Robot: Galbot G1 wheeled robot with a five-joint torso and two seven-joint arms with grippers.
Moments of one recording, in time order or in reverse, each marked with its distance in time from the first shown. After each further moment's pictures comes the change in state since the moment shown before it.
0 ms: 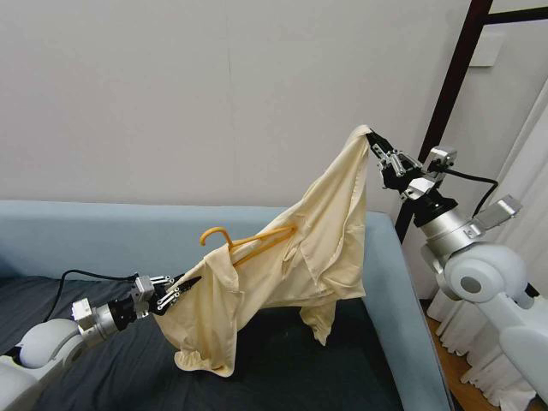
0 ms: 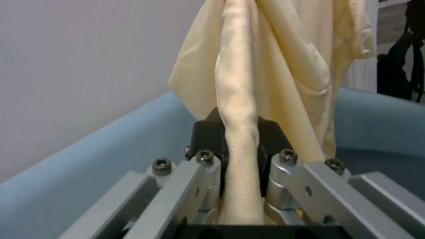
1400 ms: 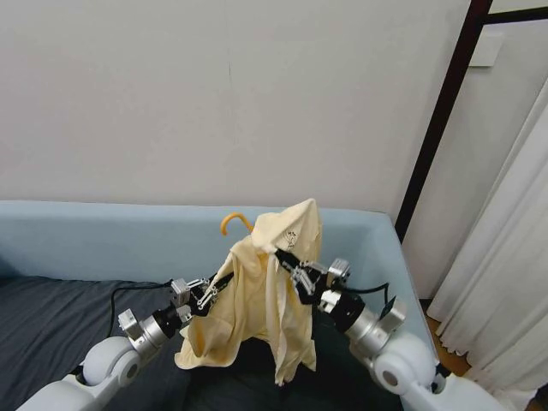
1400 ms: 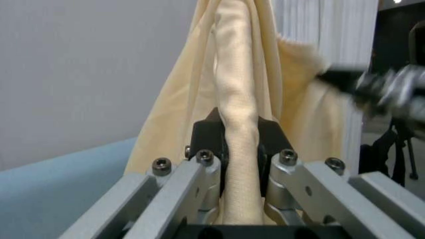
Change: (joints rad) left arm 0.019 -0.175 0.047 -0.140 -0.082 0.023 -0.125; right arm -0.263 0.200 -0.306 -0.166 -0.433 0.115 -0.141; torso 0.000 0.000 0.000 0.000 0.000
